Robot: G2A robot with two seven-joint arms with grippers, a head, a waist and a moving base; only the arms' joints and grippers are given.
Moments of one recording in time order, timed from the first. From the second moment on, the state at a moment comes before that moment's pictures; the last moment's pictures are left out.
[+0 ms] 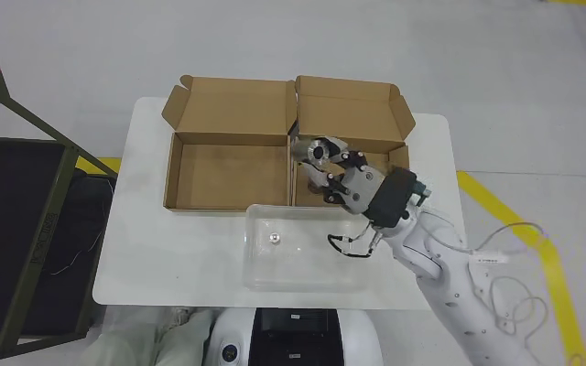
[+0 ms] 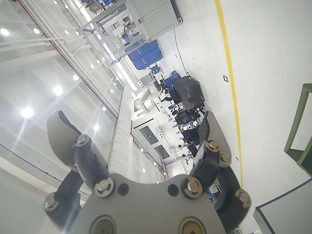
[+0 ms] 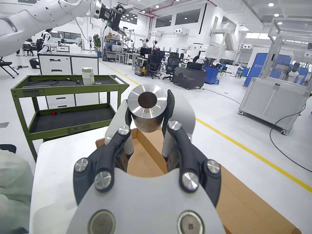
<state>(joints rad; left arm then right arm) 0.15 -0.27 -1.06 -1.30 2.57 -0.51 0.65 -1.25 -1.19 1.06 -1.92 -1.22 -0.46 -0.22</state>
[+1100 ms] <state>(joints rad) 0.15 -0.27 -1.06 -1.30 2.57 -0.51 0.65 -0.87 -1.35 0.69 -1.33 -1.09 -0.49 -0.09</state>
